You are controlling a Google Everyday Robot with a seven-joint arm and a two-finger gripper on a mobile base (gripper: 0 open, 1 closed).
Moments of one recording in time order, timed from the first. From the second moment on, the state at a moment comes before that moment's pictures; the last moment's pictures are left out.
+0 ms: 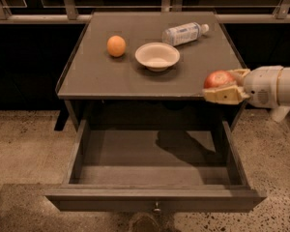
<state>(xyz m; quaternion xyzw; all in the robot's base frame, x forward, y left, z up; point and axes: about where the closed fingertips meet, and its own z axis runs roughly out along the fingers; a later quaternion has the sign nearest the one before) 0.555 -0.205 0.876 -0.35 0.78 0.21 0.48</state>
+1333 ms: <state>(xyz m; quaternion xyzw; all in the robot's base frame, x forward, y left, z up) 0.695 -0.218 0.845 -0.30 0.77 0.25 0.50</state>
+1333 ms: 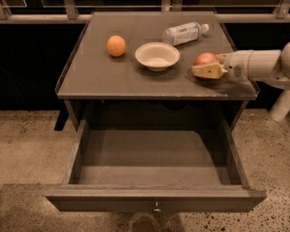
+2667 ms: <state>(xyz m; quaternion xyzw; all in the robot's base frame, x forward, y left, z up) 0.698 -0.214 0.846 -0.31 0.77 0.25 0.50</state>
